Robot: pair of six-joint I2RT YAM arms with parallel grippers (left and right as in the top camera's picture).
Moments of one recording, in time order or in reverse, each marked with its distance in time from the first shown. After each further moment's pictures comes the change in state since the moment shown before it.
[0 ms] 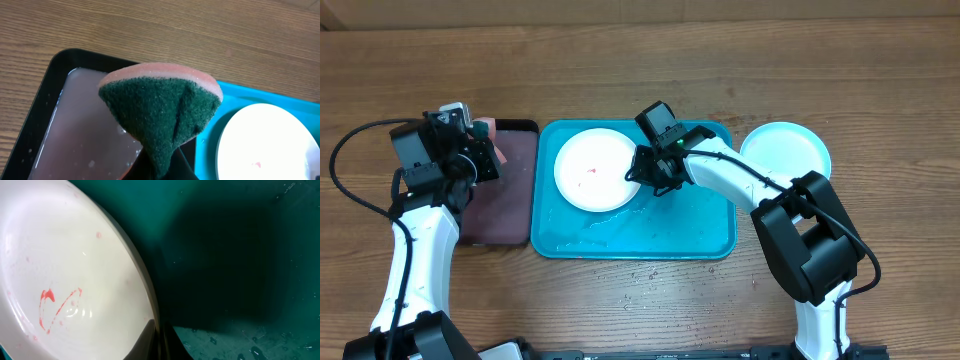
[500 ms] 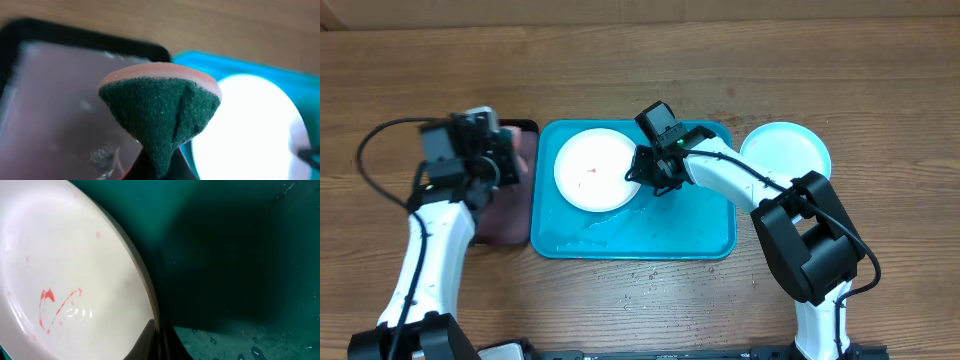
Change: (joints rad) left arm -0.138 0.013 0.027 -0.141 -0.044 -0.026; right arm 0.000 0.000 0.000 0.000 0.000 0.000
